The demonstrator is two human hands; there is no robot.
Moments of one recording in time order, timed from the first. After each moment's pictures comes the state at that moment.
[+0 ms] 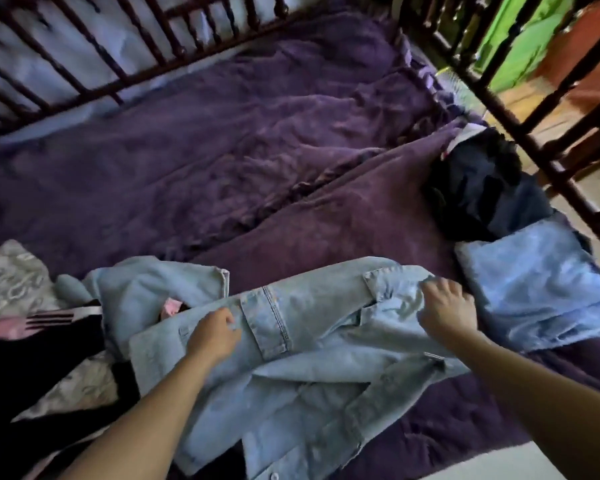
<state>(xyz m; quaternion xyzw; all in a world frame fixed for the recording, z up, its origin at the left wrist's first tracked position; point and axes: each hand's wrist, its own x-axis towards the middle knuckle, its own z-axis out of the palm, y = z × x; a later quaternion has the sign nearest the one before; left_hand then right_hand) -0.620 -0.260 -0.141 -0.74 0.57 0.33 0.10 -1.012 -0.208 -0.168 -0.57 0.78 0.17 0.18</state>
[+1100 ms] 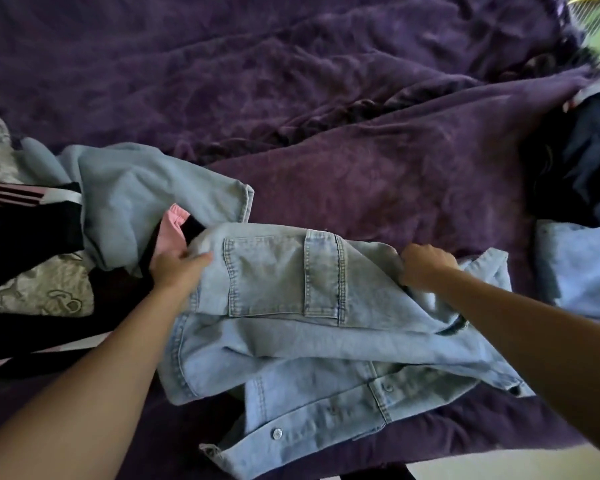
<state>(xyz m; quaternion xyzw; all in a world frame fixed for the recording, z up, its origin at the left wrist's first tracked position) -0.506 -0.247 -0.258 -0.86 0.29 0.38 -0.18 -0.902 -0.274 -0.244 -0.60 0.70 0.30 0.24</state>
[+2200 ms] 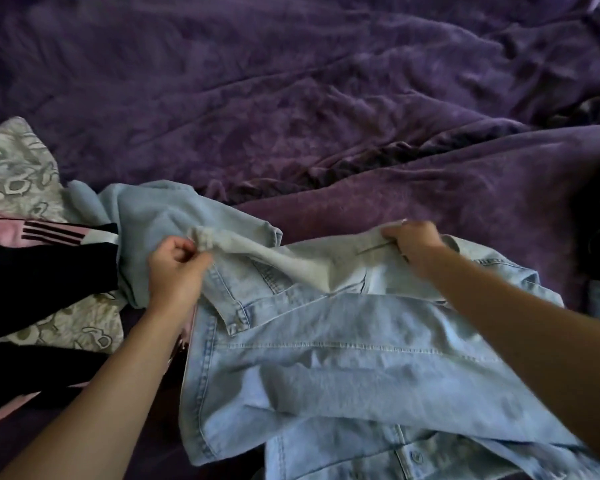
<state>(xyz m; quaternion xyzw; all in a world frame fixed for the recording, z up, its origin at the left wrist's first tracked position) -0.491 -0.306 -0.201 -0.80 0.30 0.34 -0.38 -0.823 -0.389 -0.232 -0.28 0.78 -0.19 0.52</state>
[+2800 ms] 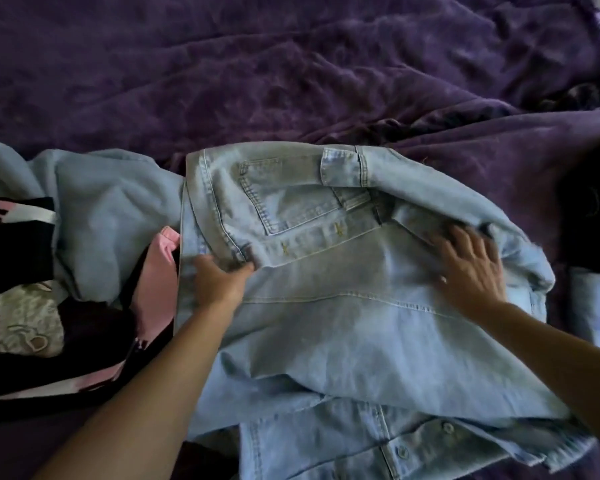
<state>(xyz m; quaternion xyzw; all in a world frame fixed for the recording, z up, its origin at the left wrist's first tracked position) -0.561 -0.295 -0.299 -0.86 0.24 0.40 -0.21 -0.935 -0.313 -0.261 -0.74 0.66 0.12 0.05</state>
